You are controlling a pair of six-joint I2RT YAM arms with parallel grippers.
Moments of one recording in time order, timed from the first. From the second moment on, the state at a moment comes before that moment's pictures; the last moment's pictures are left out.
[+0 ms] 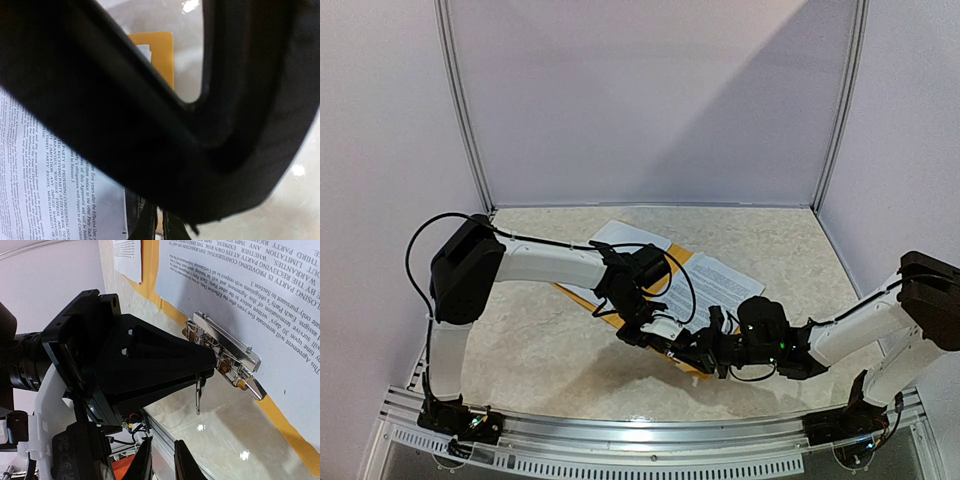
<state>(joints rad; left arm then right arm) -0.96 2.14 1.50 -0.65 0.41 1.19 1.05 1.56 0.43 0.69 -0.19 1.57</state>
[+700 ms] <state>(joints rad) -0.96 2.14 1.50 -0.65 0.41 1.18 1.05 1.60 0.45 0.66 -0.11 1.58</state>
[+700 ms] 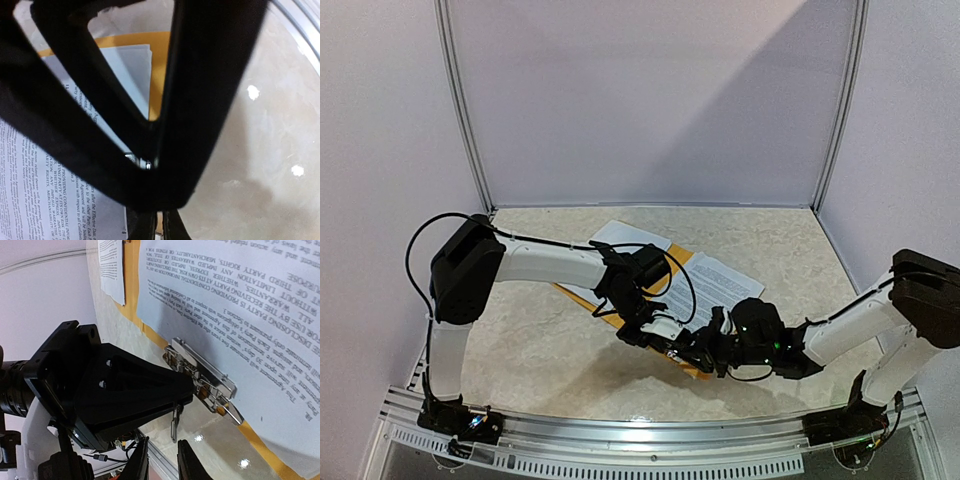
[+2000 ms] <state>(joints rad) -0.96 2.15 1.64 -0.83 0.38 1.07 1.05 1.63 0.45 0.65 -0.06 1.57</state>
